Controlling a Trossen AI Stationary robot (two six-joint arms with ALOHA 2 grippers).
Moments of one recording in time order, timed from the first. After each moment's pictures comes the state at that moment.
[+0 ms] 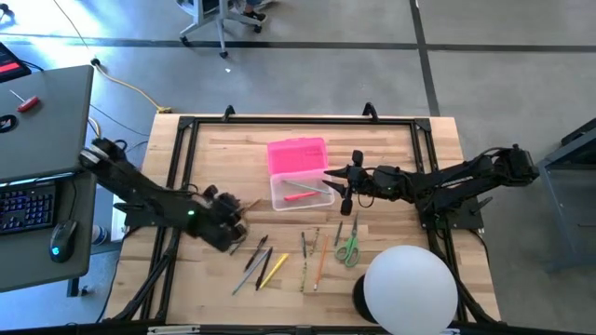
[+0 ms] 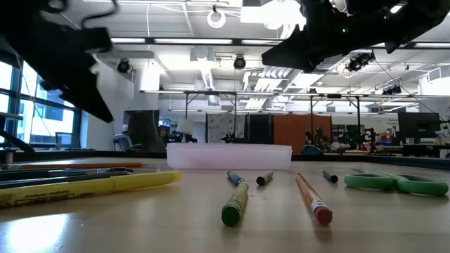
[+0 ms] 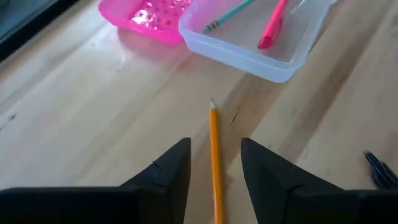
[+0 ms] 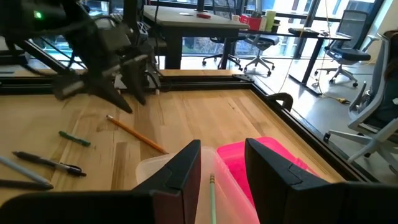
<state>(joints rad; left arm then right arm) -0.55 1.24 0.60 -0.65 -0.82 -1.04 0.02 1.27 0.51 0.62 0.28 -0.03</state>
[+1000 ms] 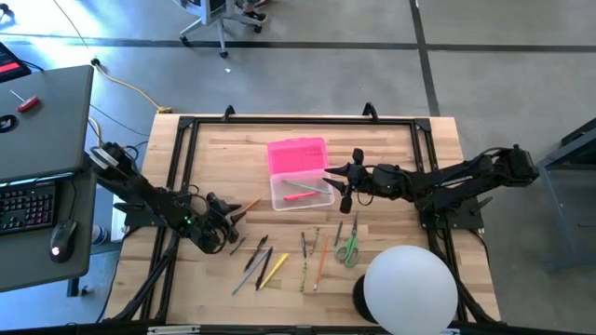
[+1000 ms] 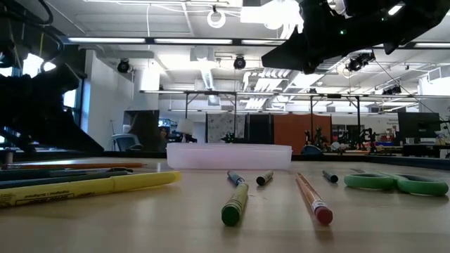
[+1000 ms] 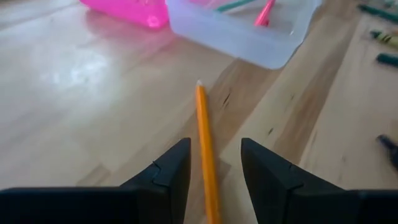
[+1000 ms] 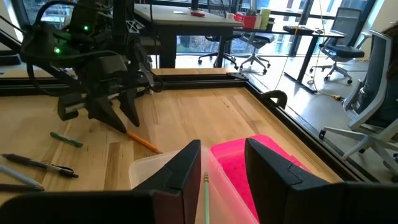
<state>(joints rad) -0.65 1.39 0.17 0.23 -0.97 -1.01 0.00 1.27 0.51 0.61 0.28 -0.03</state>
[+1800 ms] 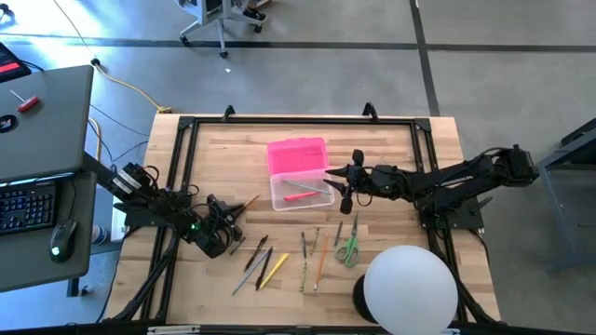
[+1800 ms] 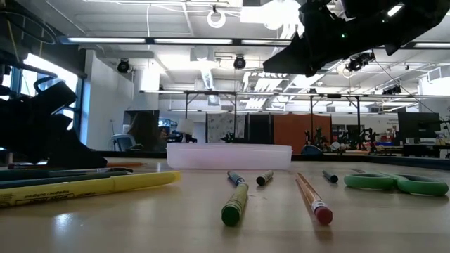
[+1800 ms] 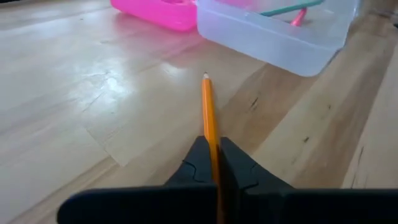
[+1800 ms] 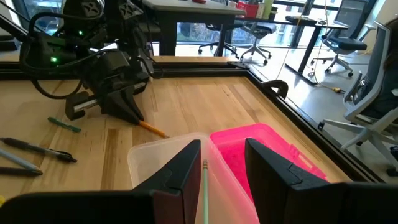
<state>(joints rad) -0.65 1.75 0.17 0.44 -1.09 -1.17 0.00 1.27 0.51 0.56 0.28 -0.03</state>
